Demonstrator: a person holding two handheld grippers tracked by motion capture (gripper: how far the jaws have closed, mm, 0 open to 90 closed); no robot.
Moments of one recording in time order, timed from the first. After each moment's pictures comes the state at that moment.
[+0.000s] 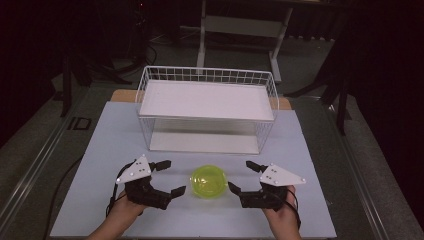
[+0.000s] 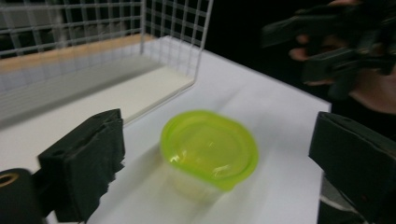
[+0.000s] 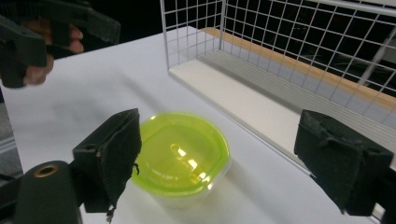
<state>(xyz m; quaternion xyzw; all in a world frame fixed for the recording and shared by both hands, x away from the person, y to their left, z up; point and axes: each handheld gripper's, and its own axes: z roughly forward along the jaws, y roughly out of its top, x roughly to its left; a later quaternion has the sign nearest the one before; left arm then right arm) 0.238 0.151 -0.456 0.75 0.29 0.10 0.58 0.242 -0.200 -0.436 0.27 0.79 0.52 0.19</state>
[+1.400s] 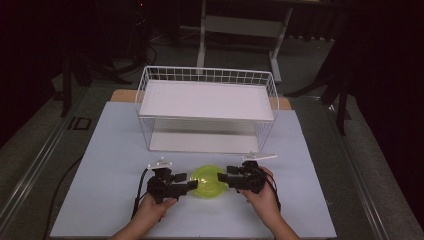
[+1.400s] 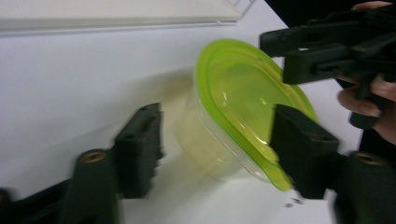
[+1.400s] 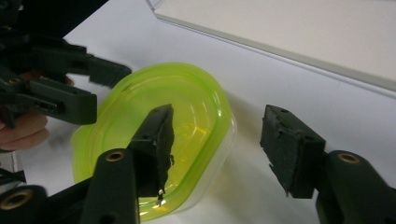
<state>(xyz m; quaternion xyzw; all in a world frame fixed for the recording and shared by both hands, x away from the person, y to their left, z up) 0.268 0.115 -0.515 0.73 0.47 -0.02 0.49 0.307 -0.177 -0.497 0.40 0.79 0.46 0.01</state>
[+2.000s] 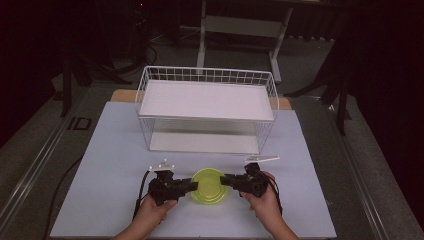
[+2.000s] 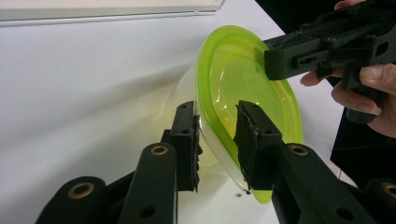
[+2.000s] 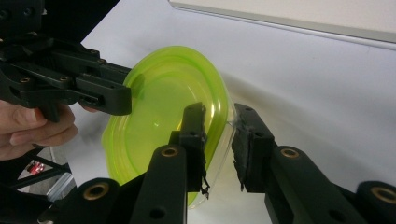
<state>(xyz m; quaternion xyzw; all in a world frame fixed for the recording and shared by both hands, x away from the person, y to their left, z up) 0.261 0.111 -0.510 0.75 0.44 -0.04 0.50 0.296 -0.182 -0.493 0.42 0.79 0.45 -0.05</state>
